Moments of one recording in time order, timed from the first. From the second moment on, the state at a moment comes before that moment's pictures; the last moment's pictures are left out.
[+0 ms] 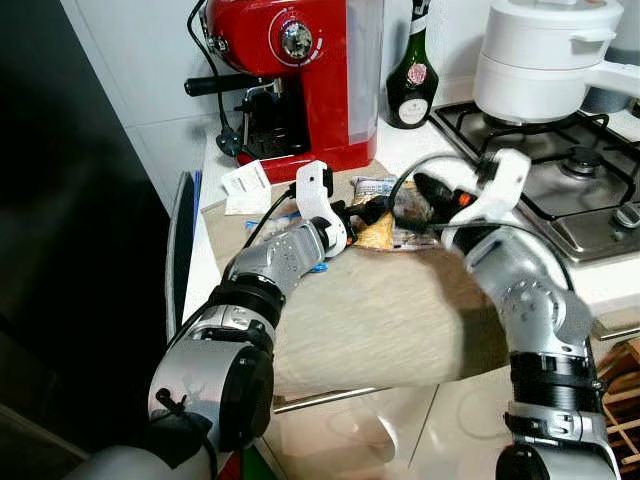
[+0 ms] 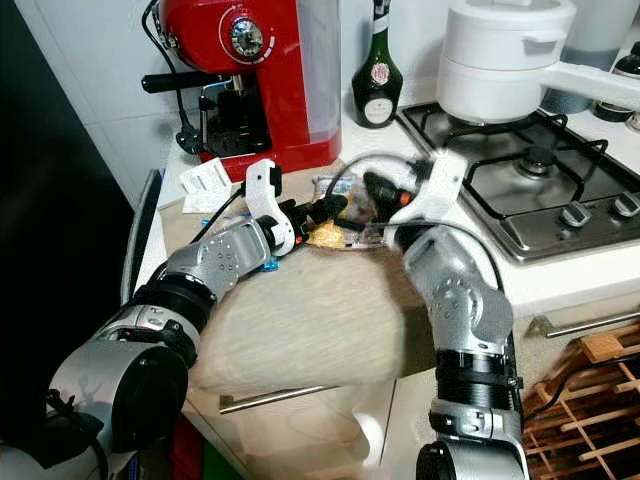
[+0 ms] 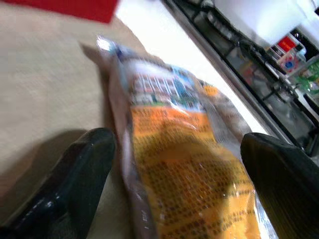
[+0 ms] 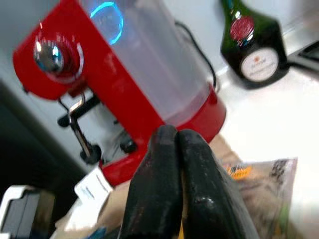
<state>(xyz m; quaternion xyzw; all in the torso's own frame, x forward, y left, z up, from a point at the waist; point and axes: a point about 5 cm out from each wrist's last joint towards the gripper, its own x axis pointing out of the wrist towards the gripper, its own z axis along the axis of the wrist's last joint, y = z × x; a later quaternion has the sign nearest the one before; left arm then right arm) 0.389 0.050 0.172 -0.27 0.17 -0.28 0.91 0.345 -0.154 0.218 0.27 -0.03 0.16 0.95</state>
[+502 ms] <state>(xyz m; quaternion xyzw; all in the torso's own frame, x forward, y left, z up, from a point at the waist) 0.385 0.055 0.179 -0.26 0.15 -0.29 0.91 0.347 -0.163 0.225 0.11 -0.08 0.09 0.99</state>
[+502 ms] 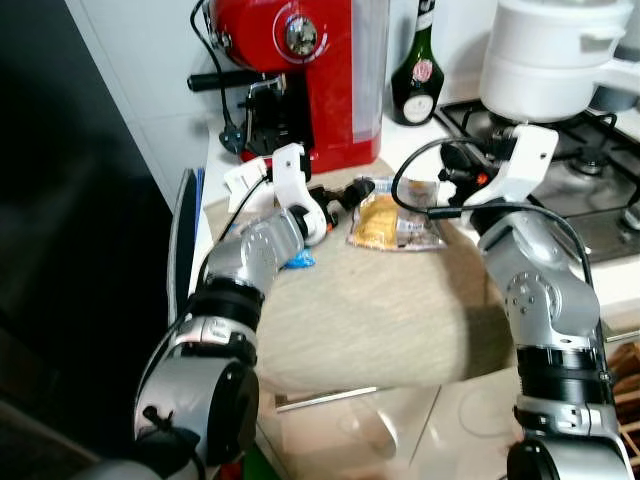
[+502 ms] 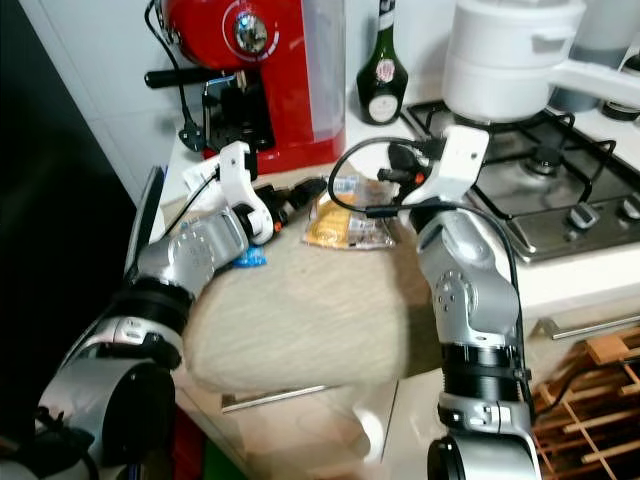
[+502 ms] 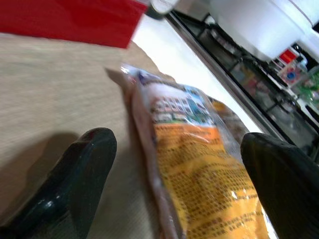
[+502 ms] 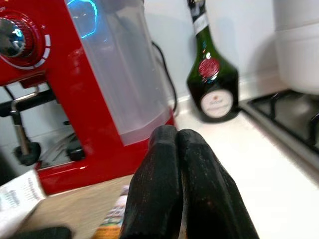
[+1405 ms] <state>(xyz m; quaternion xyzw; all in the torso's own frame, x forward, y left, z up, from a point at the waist) 0.380 0.010 0.167 -0.27 0.21 -0.31 0.89 0.338 -0.188 0.218 0.13 -0.09 0.01 0.99</state>
